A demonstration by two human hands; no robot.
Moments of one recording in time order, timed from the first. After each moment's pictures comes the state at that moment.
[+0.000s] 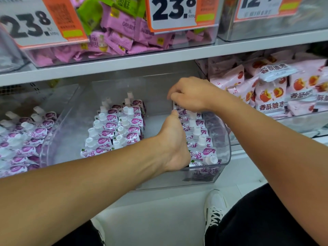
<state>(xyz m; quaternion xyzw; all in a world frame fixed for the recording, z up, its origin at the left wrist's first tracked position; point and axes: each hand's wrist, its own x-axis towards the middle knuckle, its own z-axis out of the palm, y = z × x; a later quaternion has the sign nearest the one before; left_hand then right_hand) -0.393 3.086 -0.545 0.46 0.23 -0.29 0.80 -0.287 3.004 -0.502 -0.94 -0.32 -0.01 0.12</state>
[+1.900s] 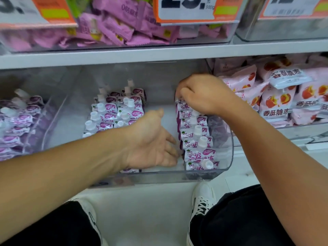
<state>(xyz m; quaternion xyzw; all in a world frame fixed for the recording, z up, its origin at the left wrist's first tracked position) -0.400 3.136 -0.501 0.48 0.24 -0.43 0.72 -0.285 2.995 -0.499 -0.95 -0.29 0.00 0.11</state>
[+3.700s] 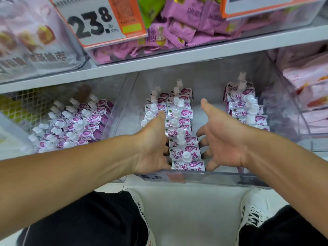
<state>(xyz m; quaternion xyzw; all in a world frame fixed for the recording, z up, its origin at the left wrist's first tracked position) -0.437 3.221 -0.504 0.69 0.29 -0.28 0.60 -0.387 3.057 -0.503 -0.65 0.07 0.52 0.56</state>
